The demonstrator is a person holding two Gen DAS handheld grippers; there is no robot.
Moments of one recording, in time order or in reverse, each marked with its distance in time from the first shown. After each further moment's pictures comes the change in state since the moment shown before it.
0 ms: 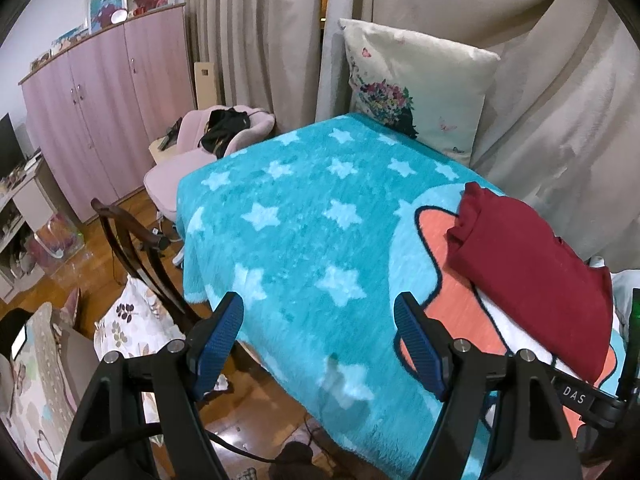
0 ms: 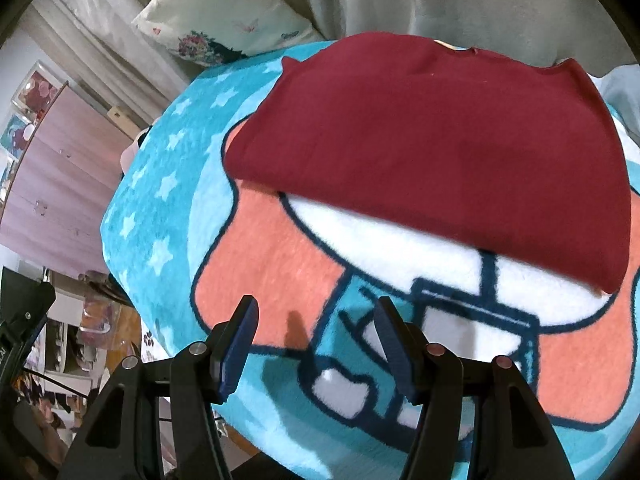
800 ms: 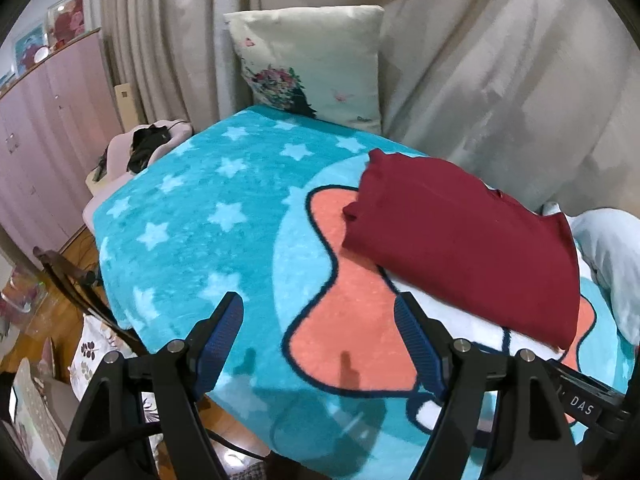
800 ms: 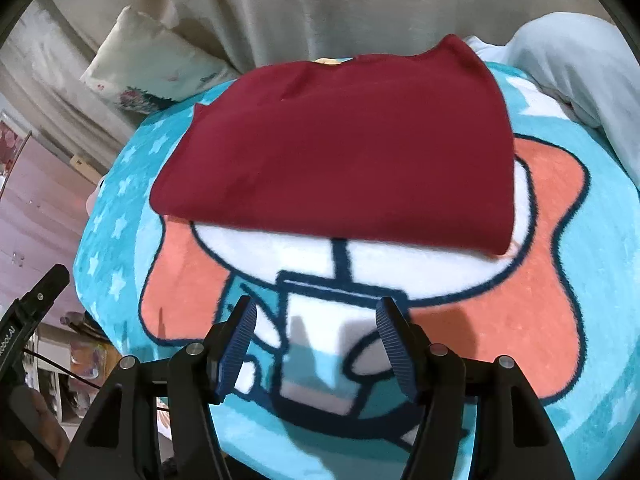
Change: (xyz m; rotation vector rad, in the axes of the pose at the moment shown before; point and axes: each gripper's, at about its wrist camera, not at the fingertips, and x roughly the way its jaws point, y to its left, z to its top) left arm 0.016 -0.103 -0.004 0.213 0.033 -0.166; right arm -0.051 -0.079 -0.021 0.162 -0.094 -0.114
